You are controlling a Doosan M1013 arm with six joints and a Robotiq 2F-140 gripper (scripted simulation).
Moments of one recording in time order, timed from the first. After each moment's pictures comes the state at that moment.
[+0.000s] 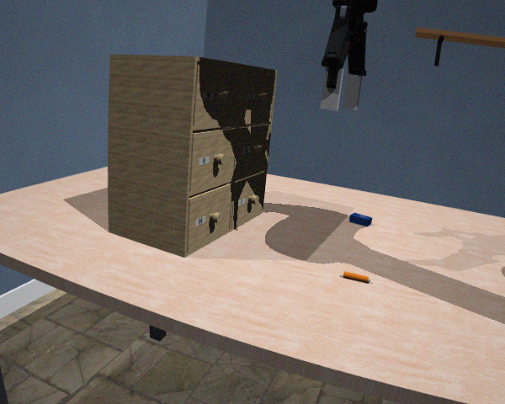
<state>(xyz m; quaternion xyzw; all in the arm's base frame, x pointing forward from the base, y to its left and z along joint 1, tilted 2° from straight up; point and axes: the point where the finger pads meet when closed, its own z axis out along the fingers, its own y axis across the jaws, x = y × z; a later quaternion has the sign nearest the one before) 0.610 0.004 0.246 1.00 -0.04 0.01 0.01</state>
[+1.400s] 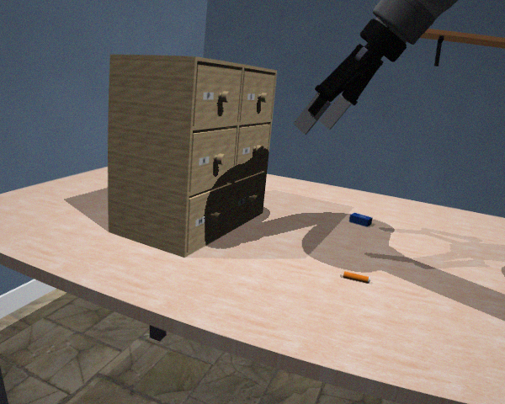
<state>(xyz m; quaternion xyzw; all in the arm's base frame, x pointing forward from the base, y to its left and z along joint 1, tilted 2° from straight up) 0.651 0.000 0.207 0.96 -0.03 0.29 0.02</state>
